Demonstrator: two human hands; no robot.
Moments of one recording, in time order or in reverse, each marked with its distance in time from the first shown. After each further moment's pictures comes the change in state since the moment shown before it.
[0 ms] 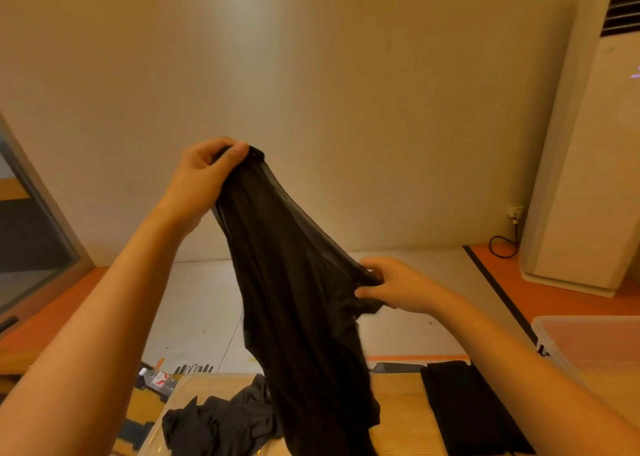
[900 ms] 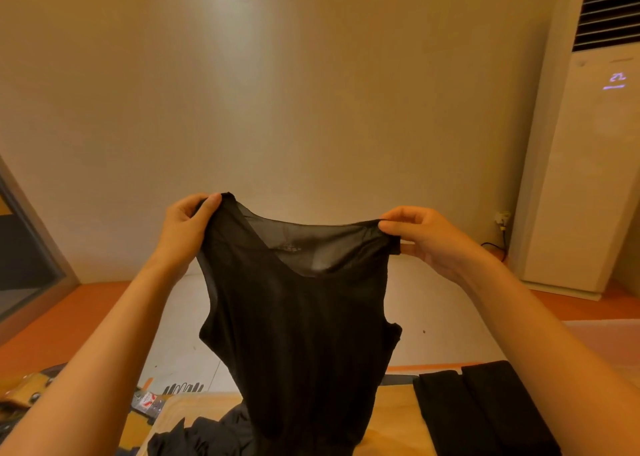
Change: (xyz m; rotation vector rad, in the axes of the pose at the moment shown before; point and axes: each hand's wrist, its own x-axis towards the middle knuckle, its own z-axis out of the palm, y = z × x) left_hand -0.010 -0.056 0.006 -0.037 0.179 -0.152; right_hand -0.013 -0.026 -0.072 0.628 0.319 -0.019
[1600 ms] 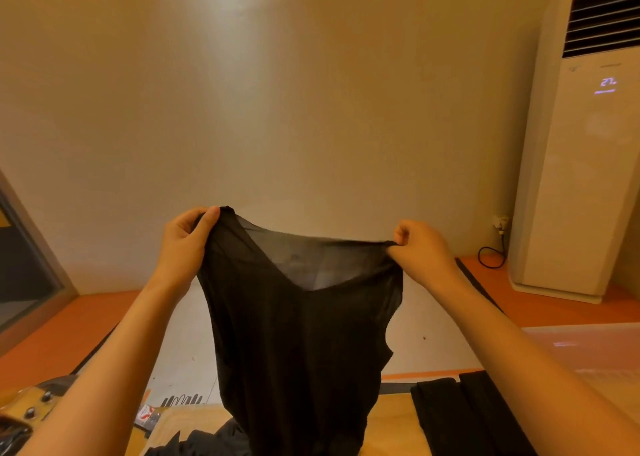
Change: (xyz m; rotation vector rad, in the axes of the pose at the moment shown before) left_hand -0.012 0.001 0.014 -0.066 0.034 0.031; right_hand 0.008 0.024 -0.003 -0.772 0.392 -0.049
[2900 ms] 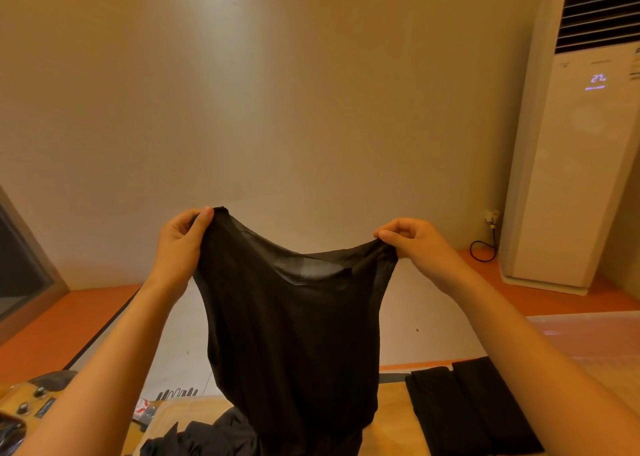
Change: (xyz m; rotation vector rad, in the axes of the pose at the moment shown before) left_hand -0.005 -0.013 -0.006 0.015 0.027 -0.070; right_hand -0.011 0.007 -0.004 0.514 -0.189 -0.063
